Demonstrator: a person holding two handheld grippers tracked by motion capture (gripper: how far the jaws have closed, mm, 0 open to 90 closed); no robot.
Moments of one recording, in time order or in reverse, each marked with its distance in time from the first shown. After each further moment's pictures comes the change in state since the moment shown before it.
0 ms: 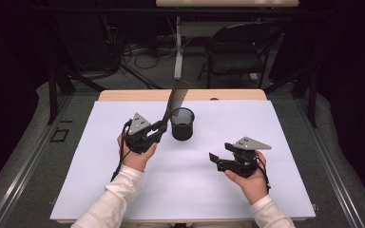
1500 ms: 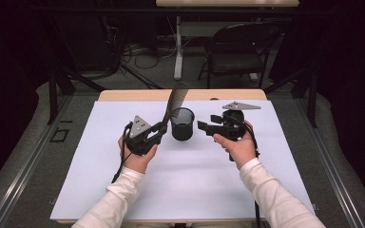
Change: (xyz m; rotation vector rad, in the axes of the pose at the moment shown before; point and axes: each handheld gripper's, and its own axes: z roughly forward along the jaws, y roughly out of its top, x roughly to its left) left arm -0.002 -0.008 0.003 -0.017 0.018 0.003; right arm -0.006 0.092 0.038 -0.007 0.079 0.090
